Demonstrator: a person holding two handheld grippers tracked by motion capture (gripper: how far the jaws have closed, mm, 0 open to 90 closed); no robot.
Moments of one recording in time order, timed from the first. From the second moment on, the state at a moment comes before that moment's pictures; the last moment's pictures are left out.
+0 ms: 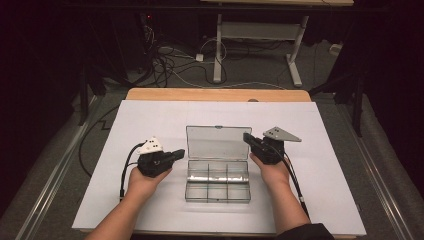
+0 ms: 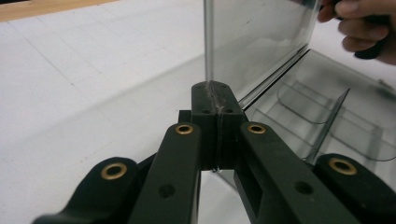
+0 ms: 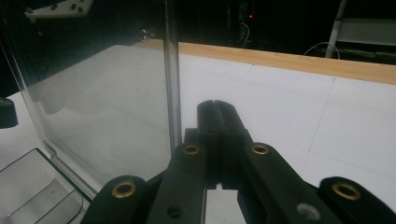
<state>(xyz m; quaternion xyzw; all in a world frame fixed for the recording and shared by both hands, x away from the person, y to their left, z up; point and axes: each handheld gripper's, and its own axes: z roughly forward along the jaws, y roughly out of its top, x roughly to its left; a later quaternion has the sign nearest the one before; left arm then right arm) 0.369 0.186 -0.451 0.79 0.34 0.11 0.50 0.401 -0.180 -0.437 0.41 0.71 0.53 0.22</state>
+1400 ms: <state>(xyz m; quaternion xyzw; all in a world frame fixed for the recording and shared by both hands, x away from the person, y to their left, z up) 0.428 0.157 -0.442 0.77 0.38 0.10 0.50 0.410 -0.183 -0.444 0.42 0.72 0.51 0.21</state>
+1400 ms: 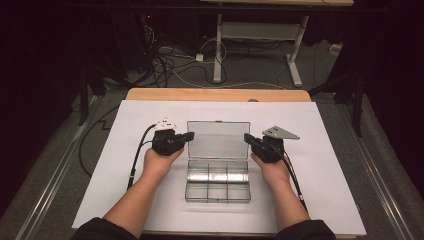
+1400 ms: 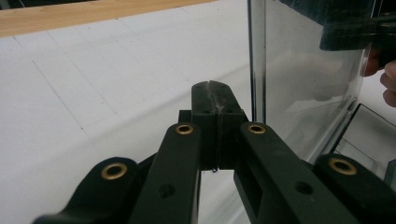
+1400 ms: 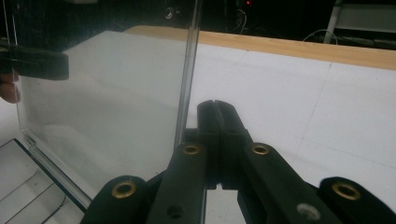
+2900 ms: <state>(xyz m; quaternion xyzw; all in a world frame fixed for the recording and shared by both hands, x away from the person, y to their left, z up) 0.441 0.145 -0.478 0.82 0.42 0.07 0.37 0.429 -0.171 -0.471 0.43 0.81 0.35 0.18</state>
